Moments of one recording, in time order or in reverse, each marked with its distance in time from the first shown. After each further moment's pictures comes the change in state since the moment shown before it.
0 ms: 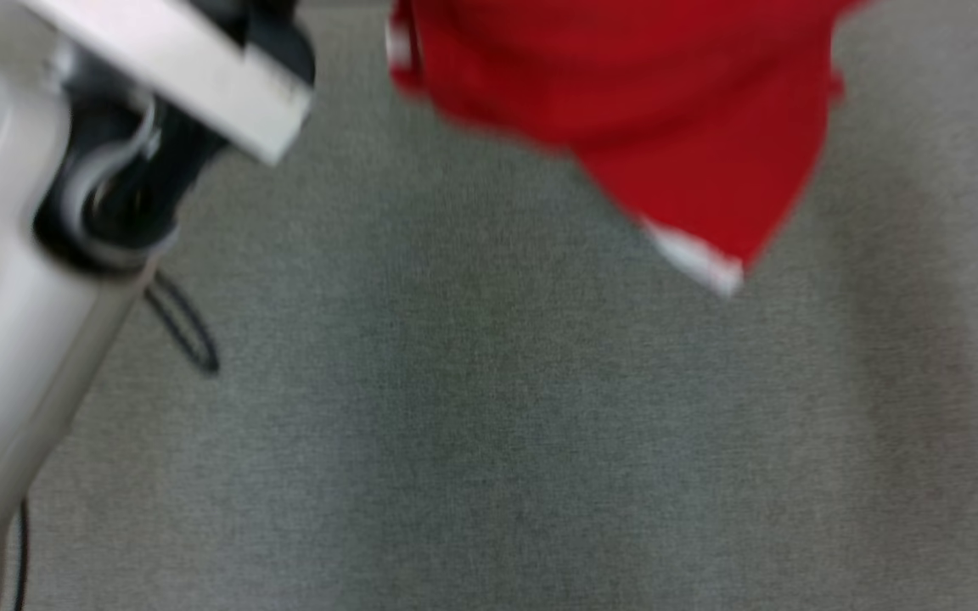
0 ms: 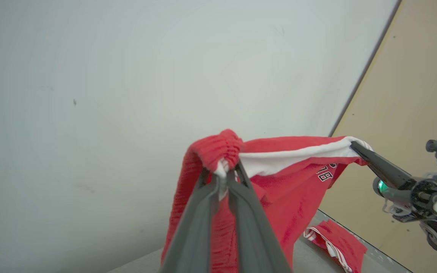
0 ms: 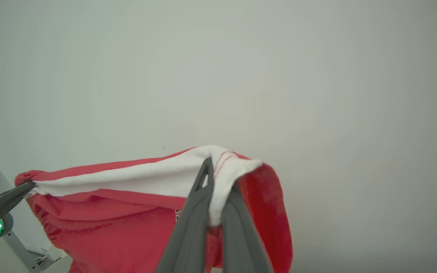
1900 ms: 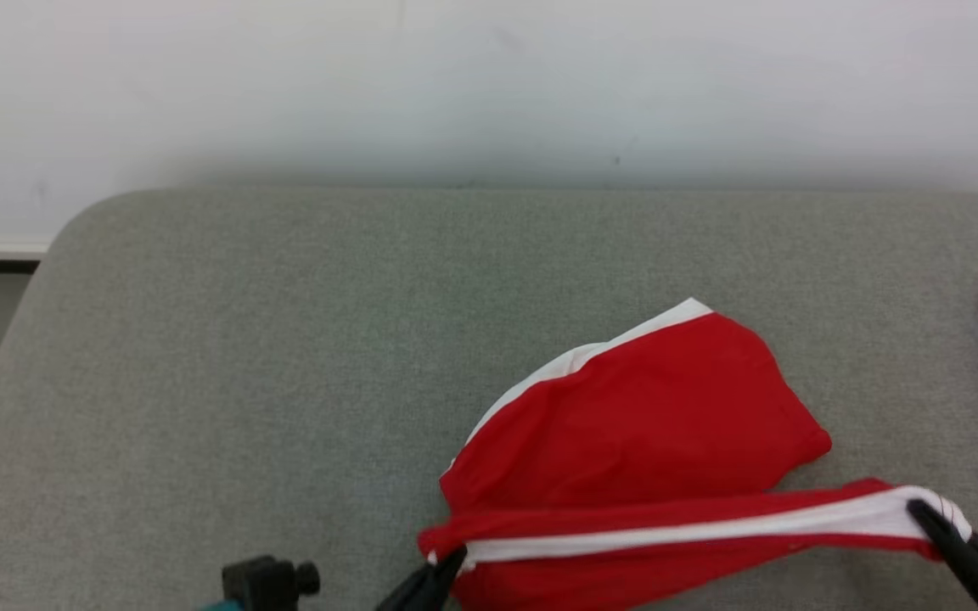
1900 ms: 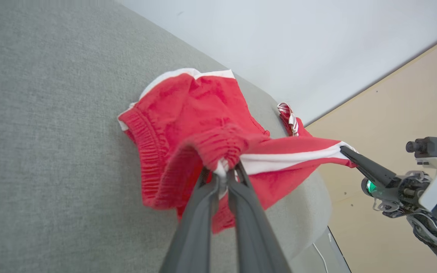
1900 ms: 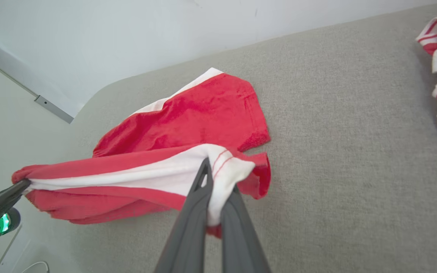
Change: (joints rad) left arm 1.126 -0.090 -0.095 -0.158 0.094 0.025 -0.244; right arm 1.055 -0.197 0.019 -0.196 0.143 0.000 0.034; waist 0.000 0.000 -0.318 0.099
